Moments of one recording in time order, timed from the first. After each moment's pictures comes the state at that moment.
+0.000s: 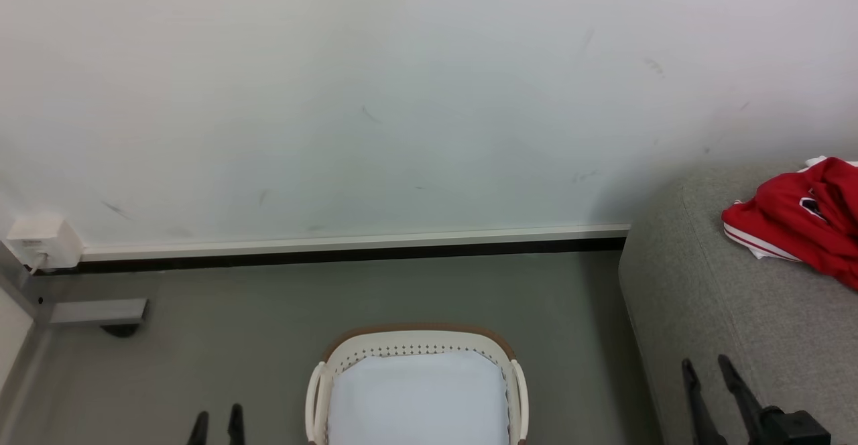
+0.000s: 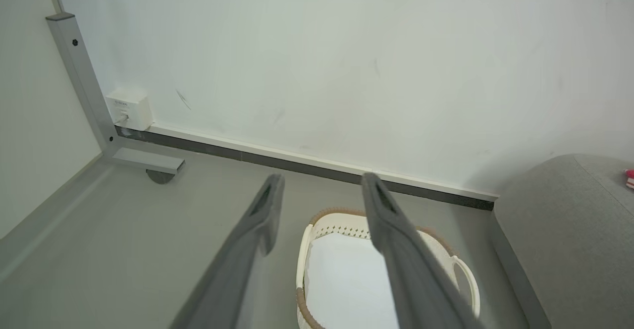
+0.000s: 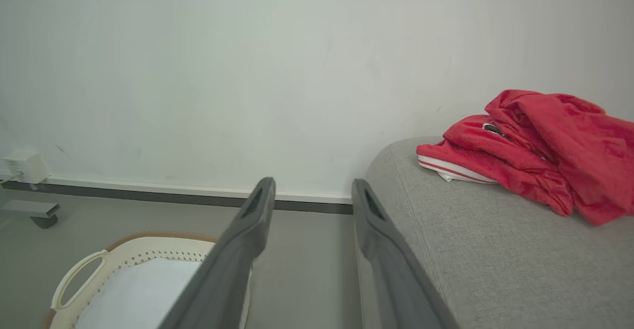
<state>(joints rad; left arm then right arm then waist) 0.07 0.05 0.04 0.28 -0.24 -0.04 -0.26 -0.05 -0.05 0.00 0.36 0.10 0.13 -0.26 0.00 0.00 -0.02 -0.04</state>
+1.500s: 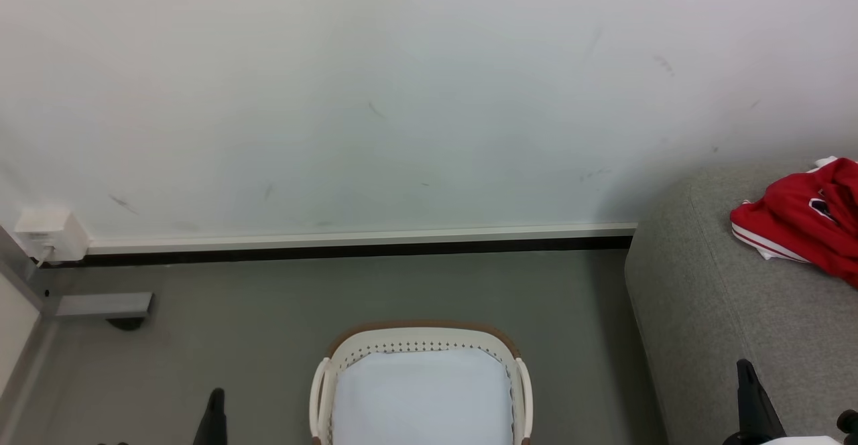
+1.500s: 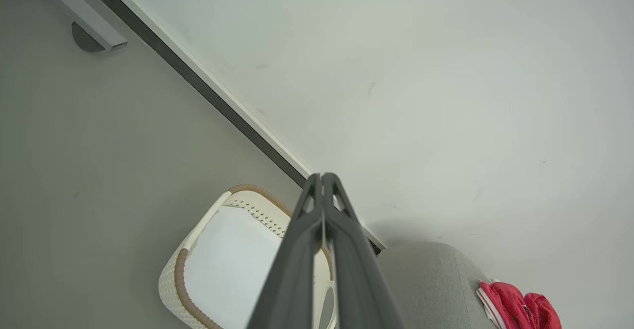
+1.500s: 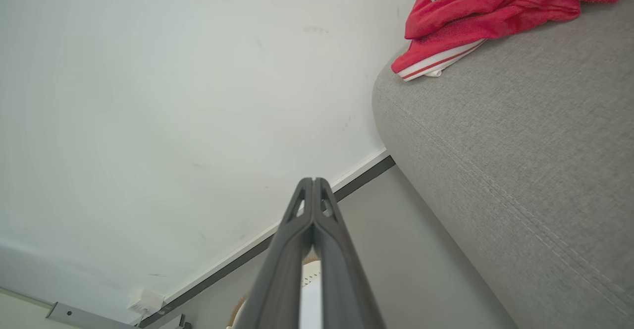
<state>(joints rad) 0.01 0.04 0.07 0.29 -0.86 -0.07 -0.09 -0.05 -0.04 -0.05 0.34 0.79 0.13 -0.09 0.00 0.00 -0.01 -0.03</state>
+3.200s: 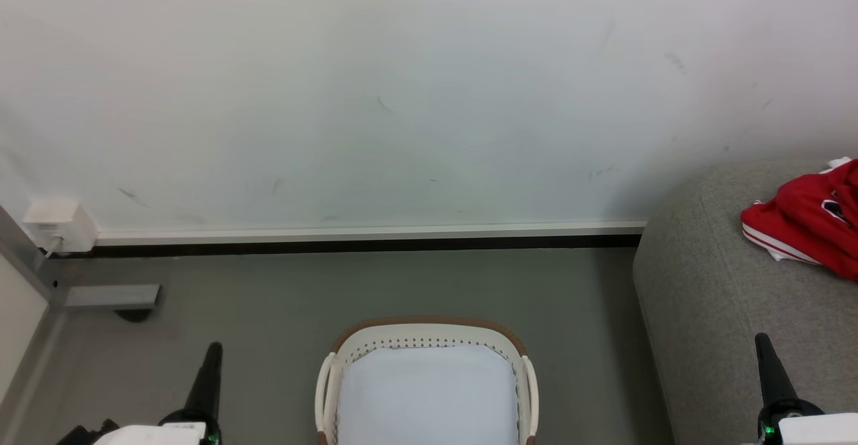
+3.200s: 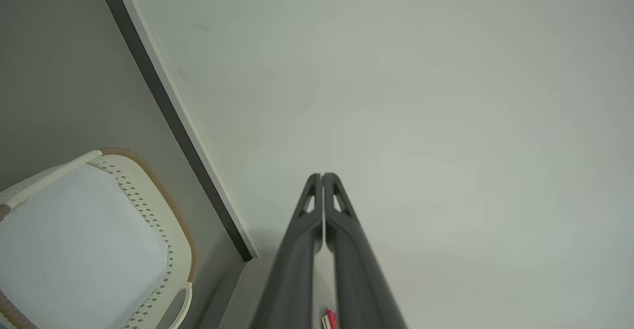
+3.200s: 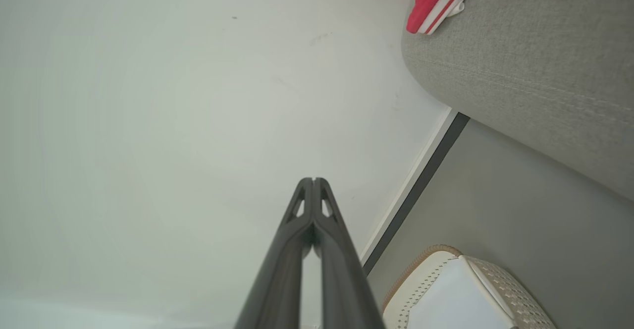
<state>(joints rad) -0.07 0.04 0.10 0.26 -1.39 -0.11 0.05 -0.08 -0.04 -0.09 0.27 1.36 0.13 0.05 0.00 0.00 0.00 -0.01</state>
